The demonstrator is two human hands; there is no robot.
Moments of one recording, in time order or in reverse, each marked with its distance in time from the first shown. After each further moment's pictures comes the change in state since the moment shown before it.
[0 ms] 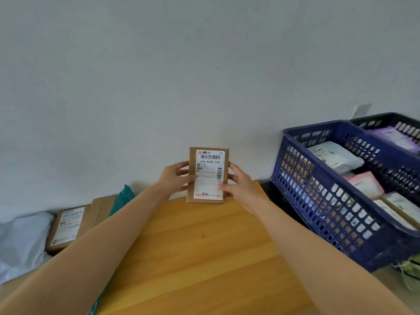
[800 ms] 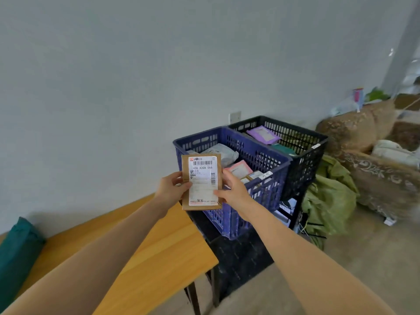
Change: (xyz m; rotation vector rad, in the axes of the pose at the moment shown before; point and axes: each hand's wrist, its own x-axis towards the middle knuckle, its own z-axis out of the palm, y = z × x) left_hand -0.142 0.055 0.337 0.126 -0.074 0.202; right_hand -0.252 0.011 -0.283 -0.054 0.270 -0.176
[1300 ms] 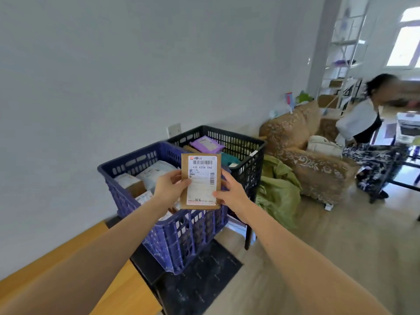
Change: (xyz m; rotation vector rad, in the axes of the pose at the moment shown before) left_hand 0.067 0.069 0.198 0.040 -0.157 0.117; right_hand 0.007 0.011 -0.185 0.072 0.271 0.050
